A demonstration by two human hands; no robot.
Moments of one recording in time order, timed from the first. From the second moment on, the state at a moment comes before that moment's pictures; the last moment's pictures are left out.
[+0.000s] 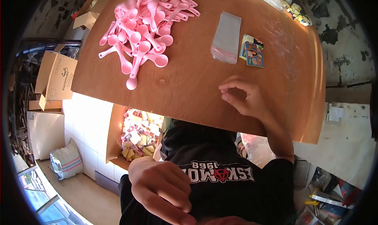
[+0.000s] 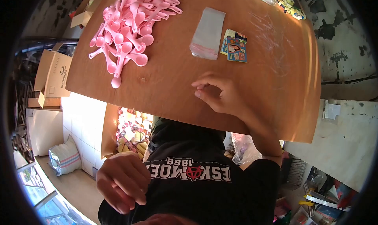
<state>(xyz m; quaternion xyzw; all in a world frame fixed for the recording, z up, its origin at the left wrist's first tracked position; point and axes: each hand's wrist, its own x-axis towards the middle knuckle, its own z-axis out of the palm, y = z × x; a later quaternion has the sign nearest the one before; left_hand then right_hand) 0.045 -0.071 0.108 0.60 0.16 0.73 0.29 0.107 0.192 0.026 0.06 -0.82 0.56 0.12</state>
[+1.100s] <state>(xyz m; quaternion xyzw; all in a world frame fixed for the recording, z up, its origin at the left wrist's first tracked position) 0.026 -0.065 0.139 0.56 0.07 0.80 0.23 -0.008 0.262 0.035 -0.12 -0.98 0.17 0.02</state>
